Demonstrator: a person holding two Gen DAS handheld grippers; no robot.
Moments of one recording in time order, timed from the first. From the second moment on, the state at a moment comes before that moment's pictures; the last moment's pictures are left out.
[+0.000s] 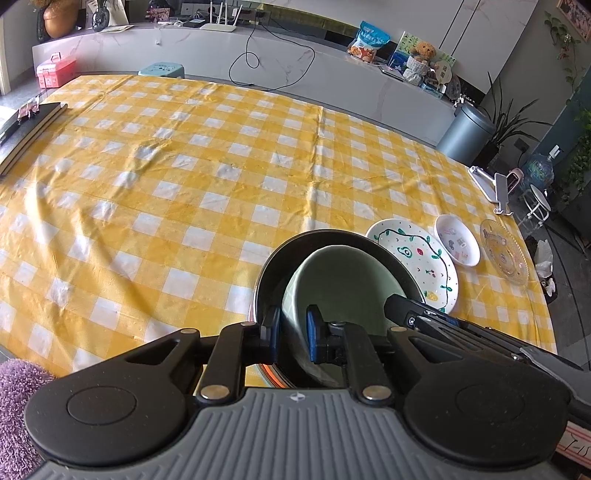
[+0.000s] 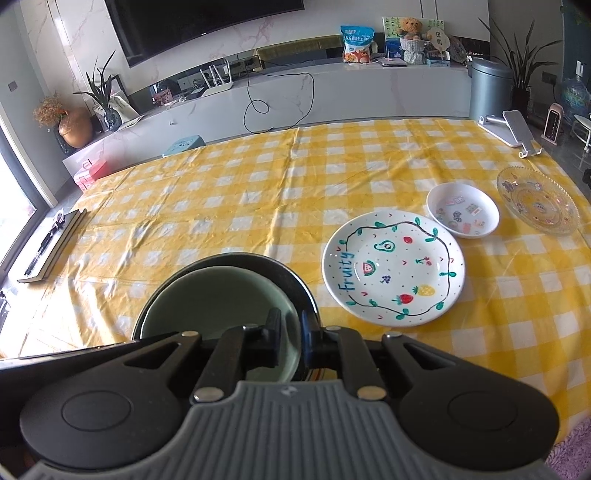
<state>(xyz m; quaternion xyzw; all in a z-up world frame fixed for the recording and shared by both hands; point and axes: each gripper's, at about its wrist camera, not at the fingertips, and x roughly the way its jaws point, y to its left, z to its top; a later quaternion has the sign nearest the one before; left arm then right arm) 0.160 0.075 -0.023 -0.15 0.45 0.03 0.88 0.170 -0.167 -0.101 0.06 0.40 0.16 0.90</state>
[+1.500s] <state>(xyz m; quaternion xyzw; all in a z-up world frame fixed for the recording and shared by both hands) 0.199 -0.007 0.024 -0.07 0.42 -0.12 0.90 0.162 -0.316 -0.092 0.25 0.33 0.12 0.90</state>
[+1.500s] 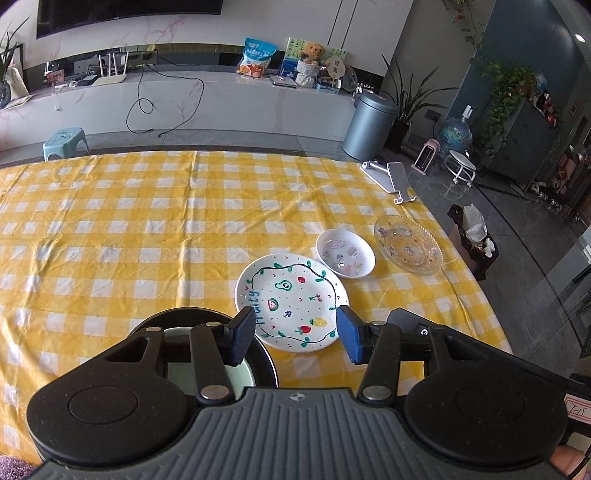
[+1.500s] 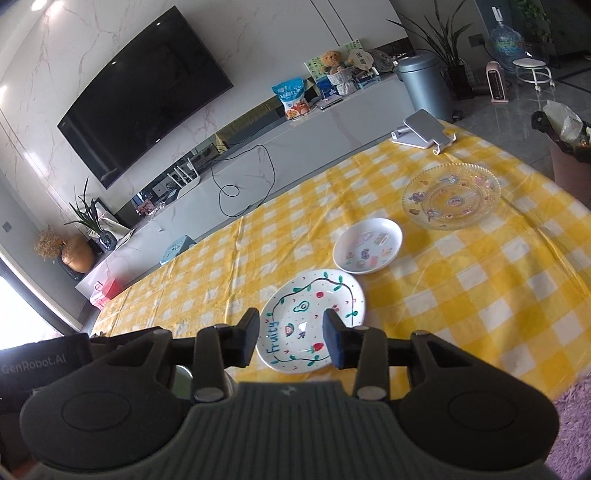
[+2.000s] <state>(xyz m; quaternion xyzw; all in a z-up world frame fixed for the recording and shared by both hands) 0.299 -0.004 -0.023 0.00 0.52 -0.13 0.84 0.221 -0.335 -0.163 0.30 0.41 0.10 0.86</state>
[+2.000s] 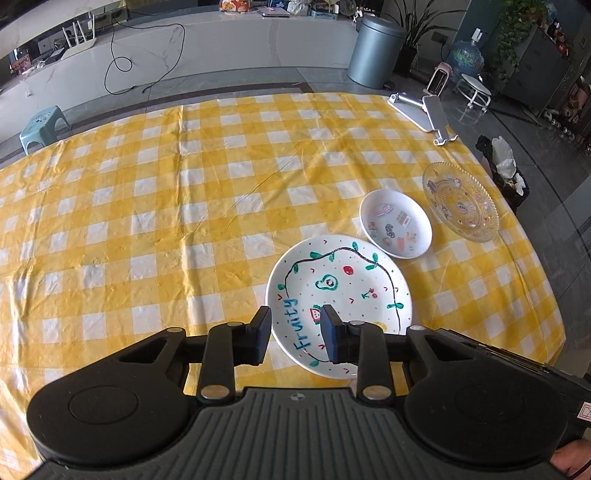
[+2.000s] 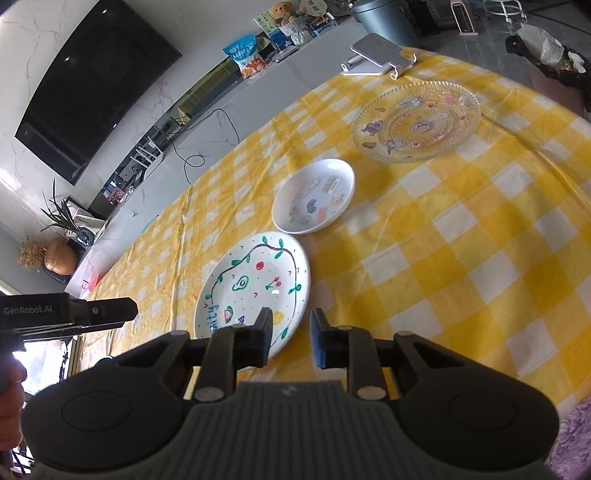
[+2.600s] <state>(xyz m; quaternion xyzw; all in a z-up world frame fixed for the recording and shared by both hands) 0.372 0.006 -0.084 0.02 0.61 -0.14 0.78 0.272 -0.335 -0.198 0.35 0.42 0.11 0.83</state>
